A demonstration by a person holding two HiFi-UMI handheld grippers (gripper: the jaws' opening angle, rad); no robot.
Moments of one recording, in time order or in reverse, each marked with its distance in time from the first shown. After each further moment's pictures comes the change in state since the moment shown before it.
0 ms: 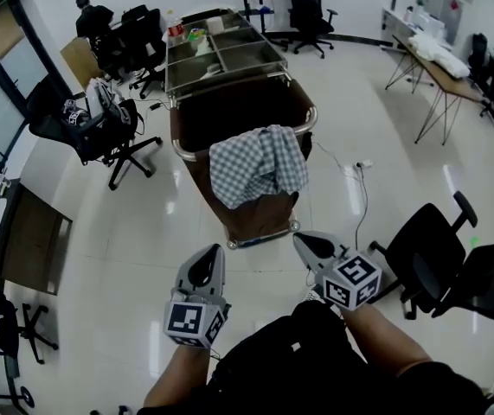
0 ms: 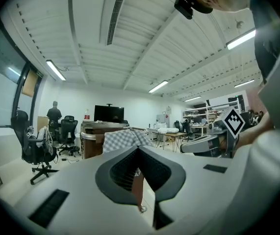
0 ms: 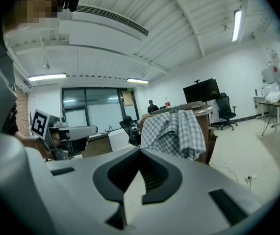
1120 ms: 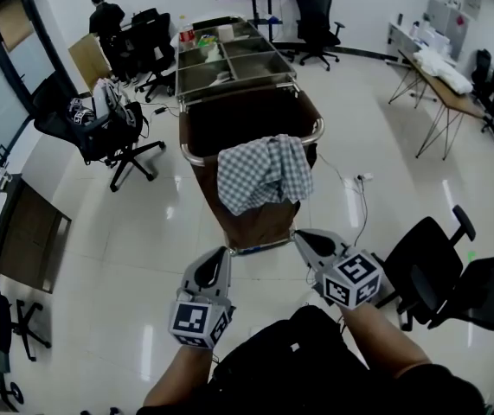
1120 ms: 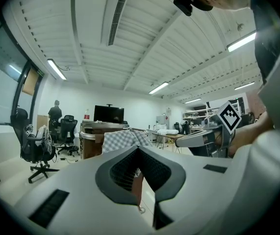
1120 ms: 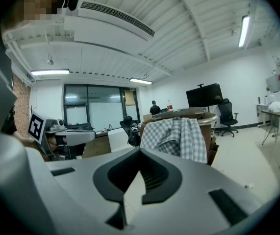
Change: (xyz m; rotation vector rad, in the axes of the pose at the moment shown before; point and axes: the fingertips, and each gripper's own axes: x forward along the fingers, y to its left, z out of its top) left arm 0.002 0.001 -0.001 -0.029 -0.010 -0.003; right arm 0.012 0.002 0.025 -0.062 0.001 0.001
